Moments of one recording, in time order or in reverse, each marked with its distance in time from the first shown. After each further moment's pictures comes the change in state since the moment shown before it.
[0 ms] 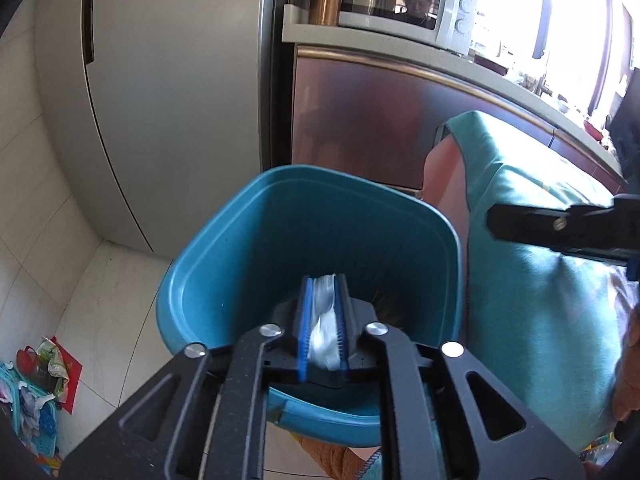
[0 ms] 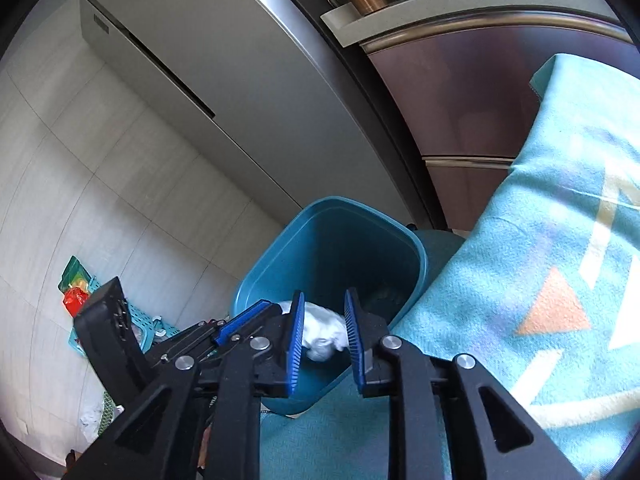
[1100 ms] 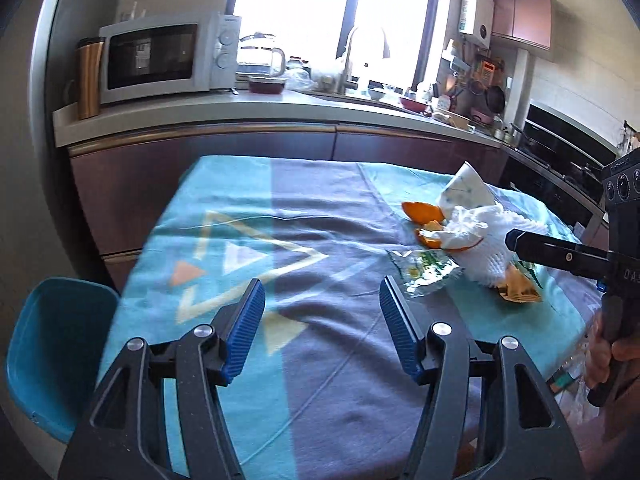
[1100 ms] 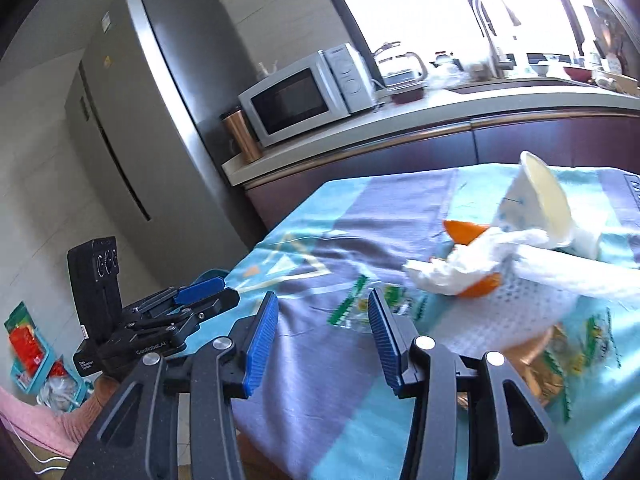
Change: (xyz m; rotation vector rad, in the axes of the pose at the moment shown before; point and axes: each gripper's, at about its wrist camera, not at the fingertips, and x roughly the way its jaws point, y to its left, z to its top) left arm -0.097 -0.237 -0.017 0.346 -0.127 -0.527; right arm -0.295 -0.076 -0.151 0.047 -0.466 -0.366
